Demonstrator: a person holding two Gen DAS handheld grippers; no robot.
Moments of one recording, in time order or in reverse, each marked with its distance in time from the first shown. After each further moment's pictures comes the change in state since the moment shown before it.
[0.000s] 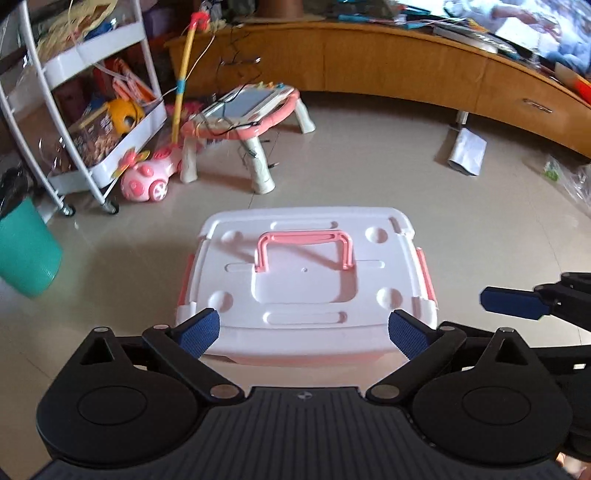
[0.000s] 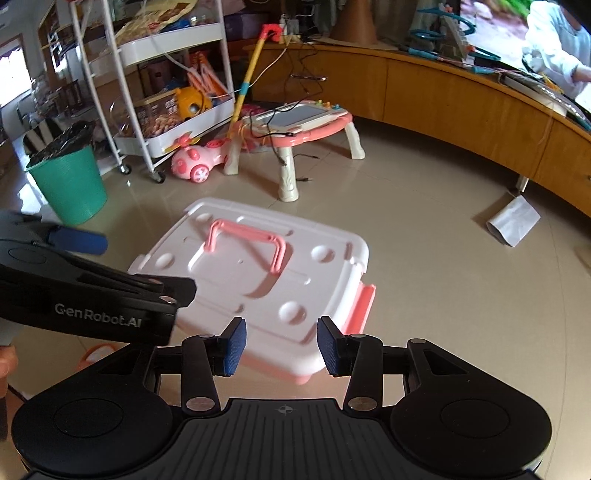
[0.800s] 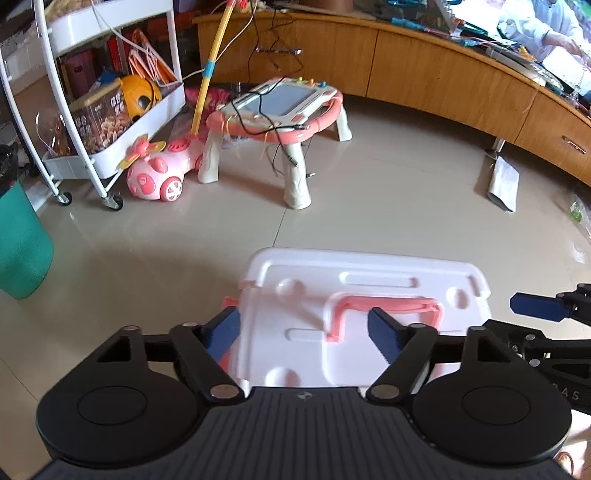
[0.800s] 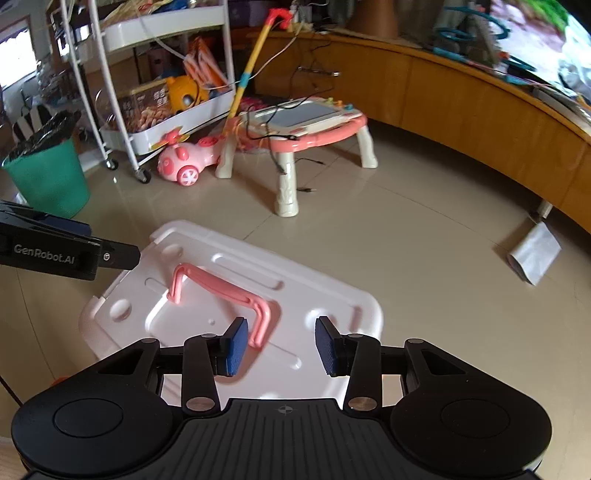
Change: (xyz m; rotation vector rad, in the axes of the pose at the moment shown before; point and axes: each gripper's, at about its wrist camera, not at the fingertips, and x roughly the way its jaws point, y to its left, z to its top) left arm 0.071 0.081 0.056 -0.103 0.020 -0.016; right arm 0.090 -0.017 0.063 -0.034 0.021 -0.010
